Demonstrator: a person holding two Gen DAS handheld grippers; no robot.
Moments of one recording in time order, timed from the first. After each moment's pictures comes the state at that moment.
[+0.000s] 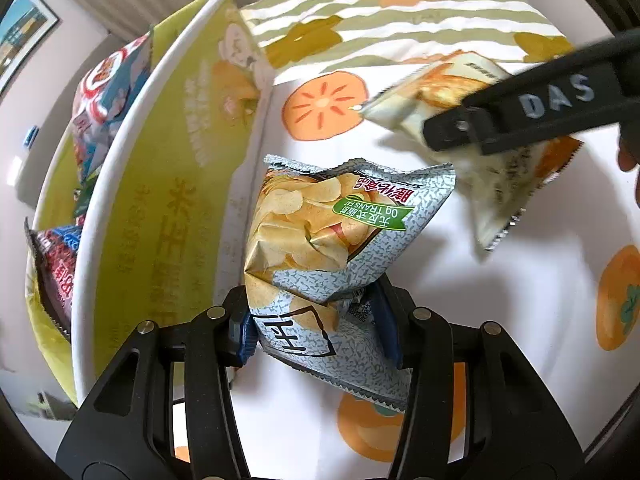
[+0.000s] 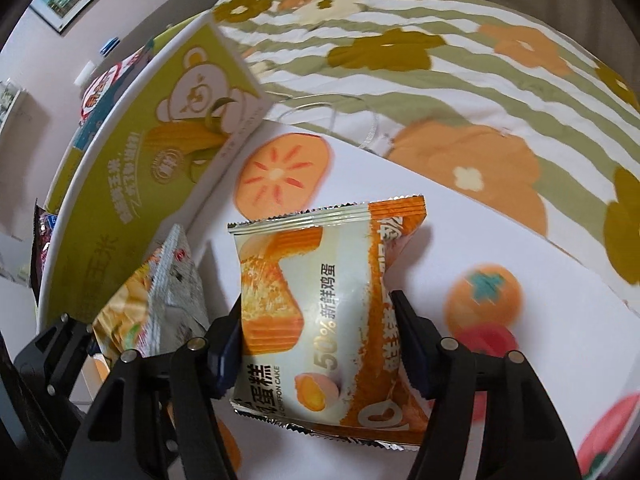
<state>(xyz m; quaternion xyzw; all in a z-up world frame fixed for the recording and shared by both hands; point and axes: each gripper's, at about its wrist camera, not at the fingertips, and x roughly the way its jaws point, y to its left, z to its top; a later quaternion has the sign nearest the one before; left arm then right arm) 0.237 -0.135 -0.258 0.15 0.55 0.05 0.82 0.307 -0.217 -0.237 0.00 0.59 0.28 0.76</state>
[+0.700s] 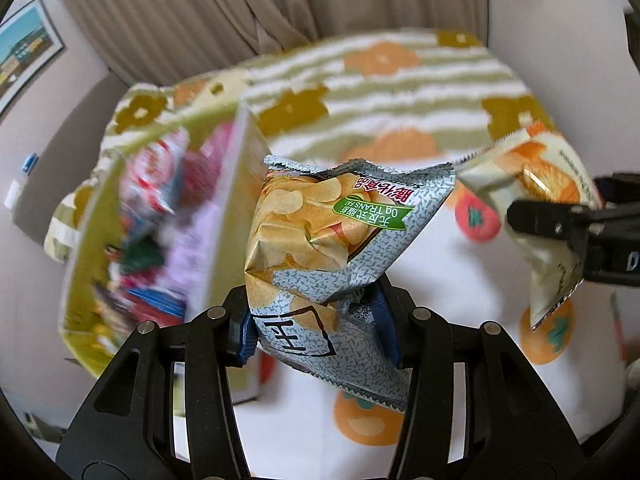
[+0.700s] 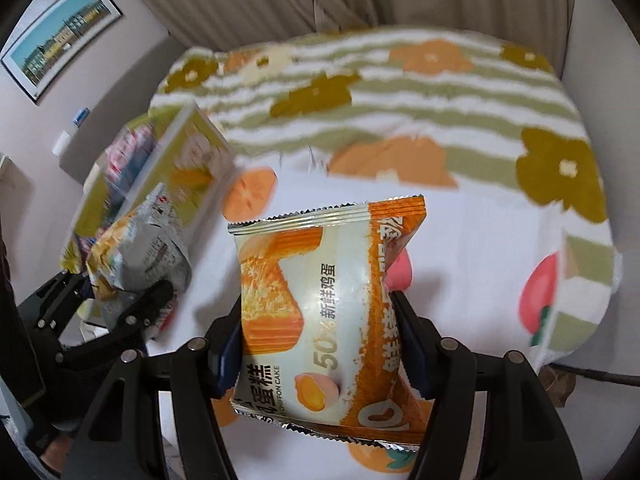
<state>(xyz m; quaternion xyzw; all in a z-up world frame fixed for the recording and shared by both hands) 0.217 -0.145 -0.145 0.12 0.46 0.01 0.88 0.227 -0.295 -0.145 0.06 0.53 0.18 0.82</state>
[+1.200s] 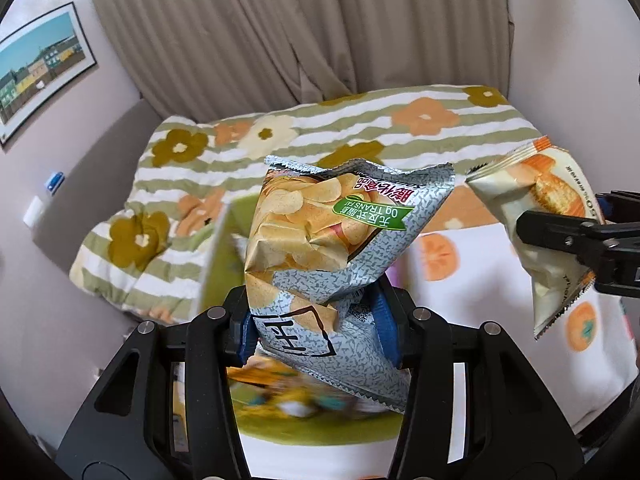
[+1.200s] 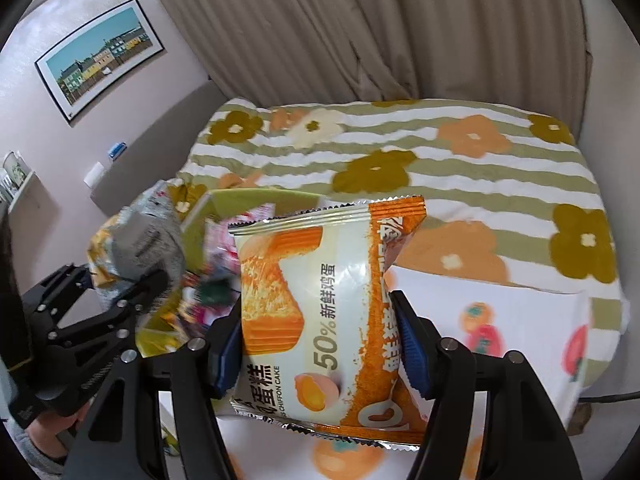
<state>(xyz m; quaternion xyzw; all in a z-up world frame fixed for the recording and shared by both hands) 0.232 0.026 -0.053 0.12 0.40 0.01 0.91 0.231 -0.153 -0.045 0.08 0.45 0.20 0.87</state>
